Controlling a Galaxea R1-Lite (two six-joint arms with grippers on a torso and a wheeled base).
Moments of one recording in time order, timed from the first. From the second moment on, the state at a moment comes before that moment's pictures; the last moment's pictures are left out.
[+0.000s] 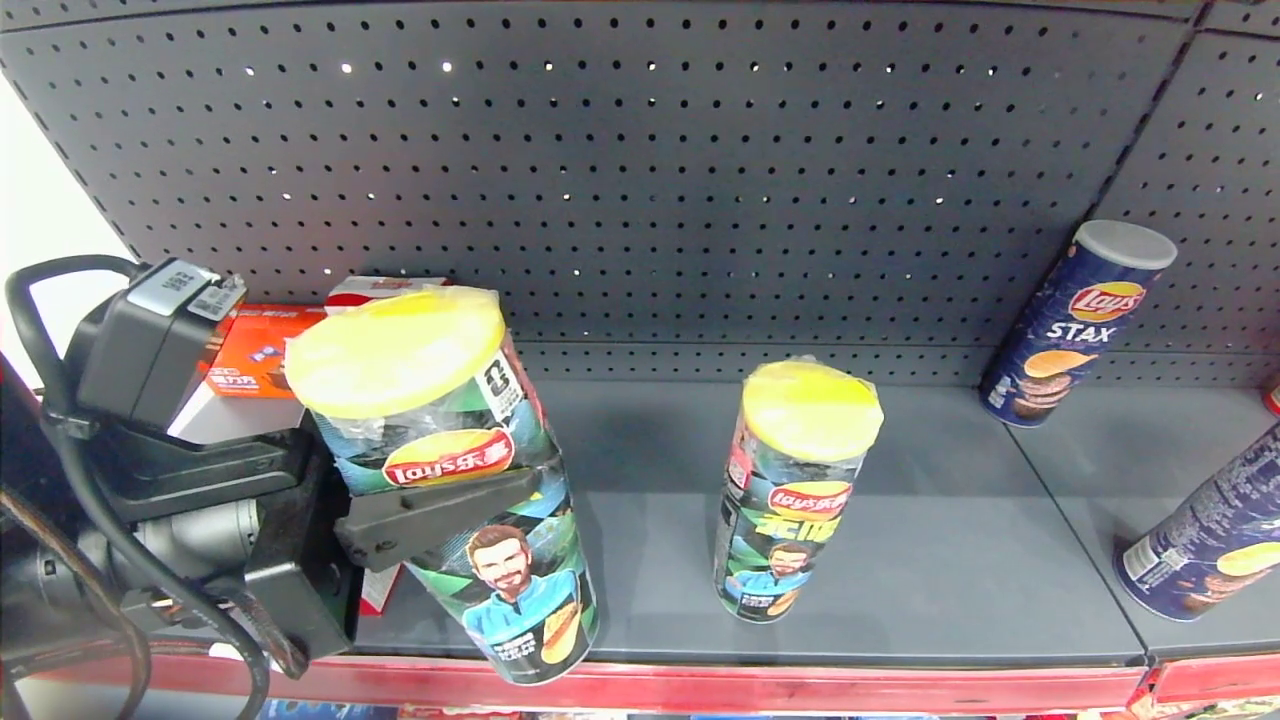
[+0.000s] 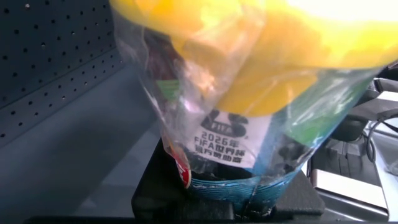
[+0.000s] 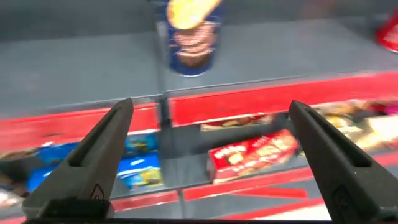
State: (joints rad) left arm -0.39 1.35 -0.51 -0.89 -0.81 -0.04; right arm -0.03 0.07 0.00 -0.06 -0.12 0.02
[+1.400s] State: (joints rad) left arm -0.38 1.35 -0.55 -0.87 -0.75 0.04; right arm -0.02 0.00 0.00 0.00 -0.01 -0.01
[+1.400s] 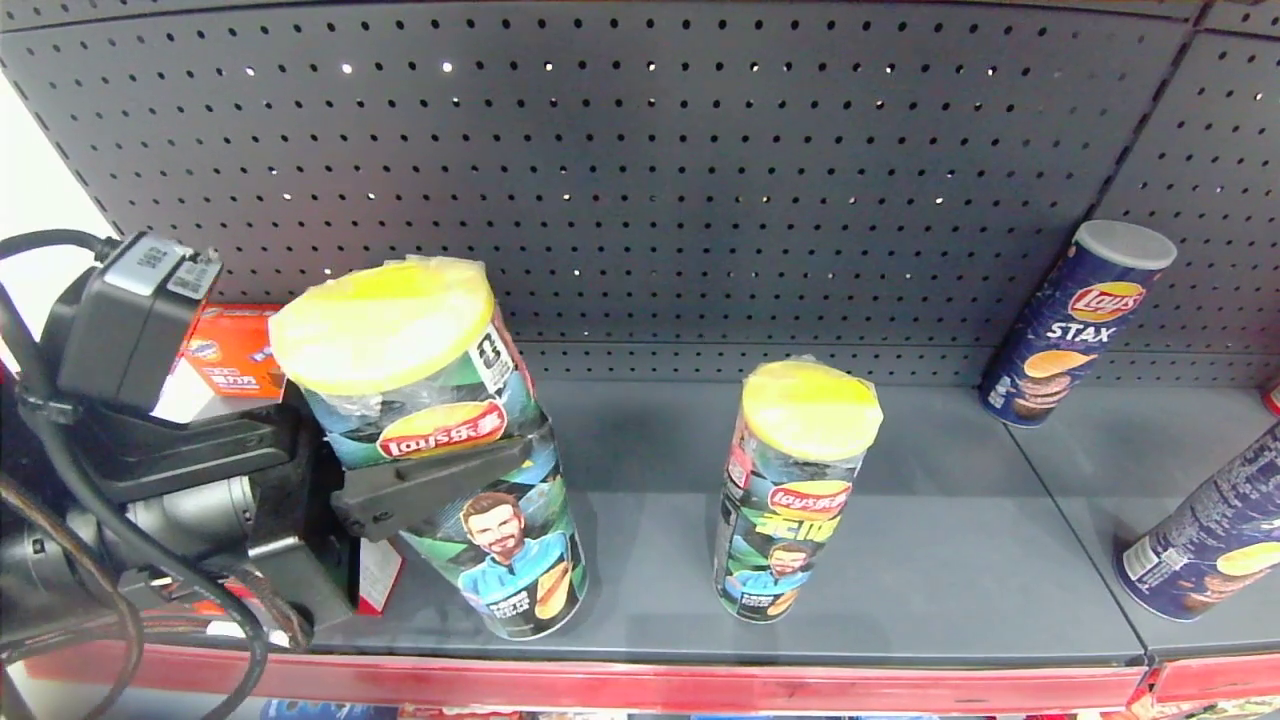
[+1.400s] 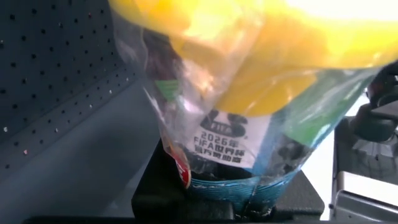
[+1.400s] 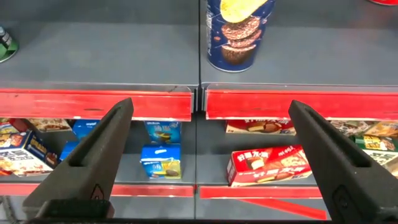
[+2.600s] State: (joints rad) left arm -0.49 1.56 -0.71 -0.94 -0.60 0.04; right arm -0.02 0.00 0.00 0.00 -0.01 -0.01
